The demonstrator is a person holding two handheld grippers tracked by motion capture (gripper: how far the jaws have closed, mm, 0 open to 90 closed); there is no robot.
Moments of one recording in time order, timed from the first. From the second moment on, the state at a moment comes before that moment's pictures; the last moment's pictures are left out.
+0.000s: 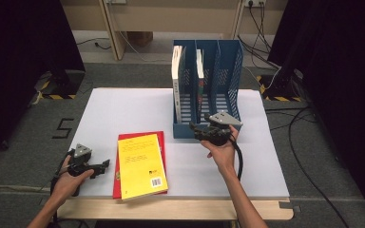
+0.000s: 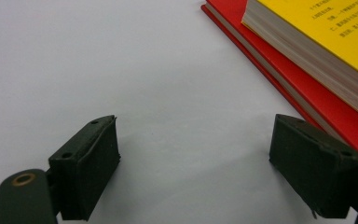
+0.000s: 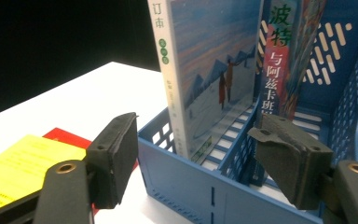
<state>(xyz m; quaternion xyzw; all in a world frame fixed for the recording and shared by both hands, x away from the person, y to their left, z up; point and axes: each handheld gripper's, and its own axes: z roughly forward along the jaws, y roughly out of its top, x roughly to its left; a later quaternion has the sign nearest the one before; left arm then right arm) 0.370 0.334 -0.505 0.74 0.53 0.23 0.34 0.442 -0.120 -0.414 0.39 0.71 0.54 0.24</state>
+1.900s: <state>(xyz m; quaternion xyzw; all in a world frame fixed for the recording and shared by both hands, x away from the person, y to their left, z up) 0.358 0.326 -0.494 0.74 0.51 0.22 0.37 0.407 -0.109 -0.443 0.37 0.74 0.54 0.16</state>
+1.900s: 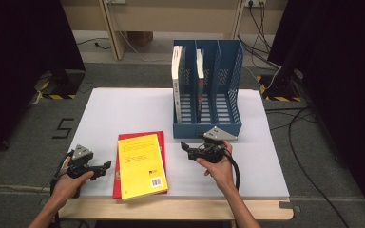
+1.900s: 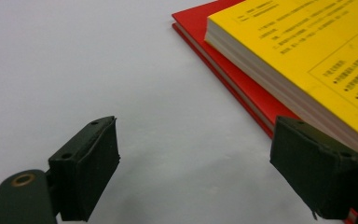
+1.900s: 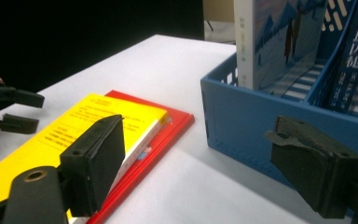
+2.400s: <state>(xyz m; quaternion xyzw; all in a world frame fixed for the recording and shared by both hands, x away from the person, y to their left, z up) 0.347 0.302 -0.495 0.77 0.47 0.20 0.37 0.402 -0.100 -0.455 0.37 0.75 0.53 0.13</state>
